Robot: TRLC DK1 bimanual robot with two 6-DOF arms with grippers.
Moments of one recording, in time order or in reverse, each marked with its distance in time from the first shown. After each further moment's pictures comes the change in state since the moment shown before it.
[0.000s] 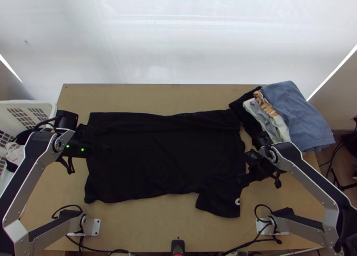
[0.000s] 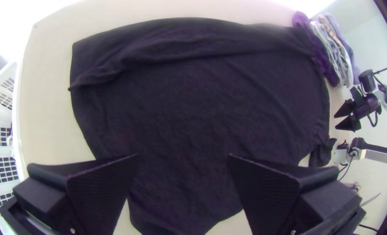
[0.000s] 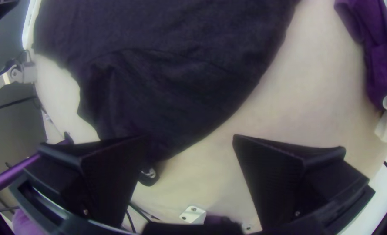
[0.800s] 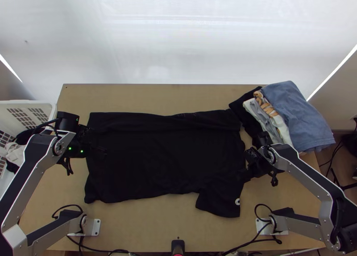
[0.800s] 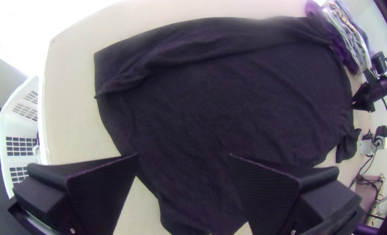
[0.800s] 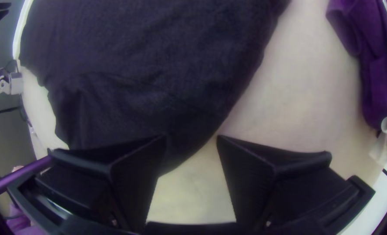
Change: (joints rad) left arm -0.026 -0.032 -0.013 0.027 -0.171 0.063; right arm -0.045 0.063 -0.072 0.214 0.051 -0.028
